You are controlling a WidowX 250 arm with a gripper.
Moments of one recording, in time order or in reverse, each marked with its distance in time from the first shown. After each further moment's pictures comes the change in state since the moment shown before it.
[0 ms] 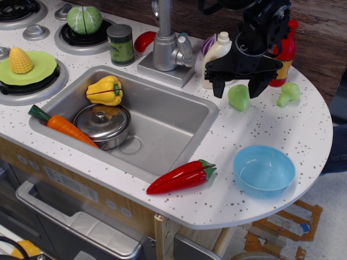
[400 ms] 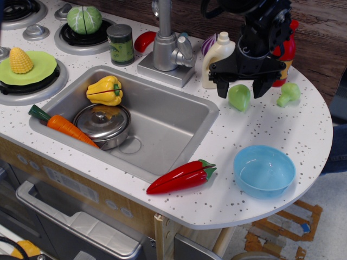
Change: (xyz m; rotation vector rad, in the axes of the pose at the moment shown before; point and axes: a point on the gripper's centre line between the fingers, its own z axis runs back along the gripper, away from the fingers) arm 0.003 -0.007 -0.011 -0.048 -0.027 -0.020
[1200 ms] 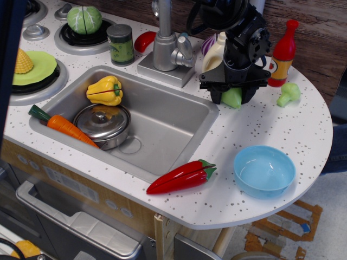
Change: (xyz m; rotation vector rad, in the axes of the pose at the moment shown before) arm 0.001 0.011 -0.025 -0.009 0.000 -0.009
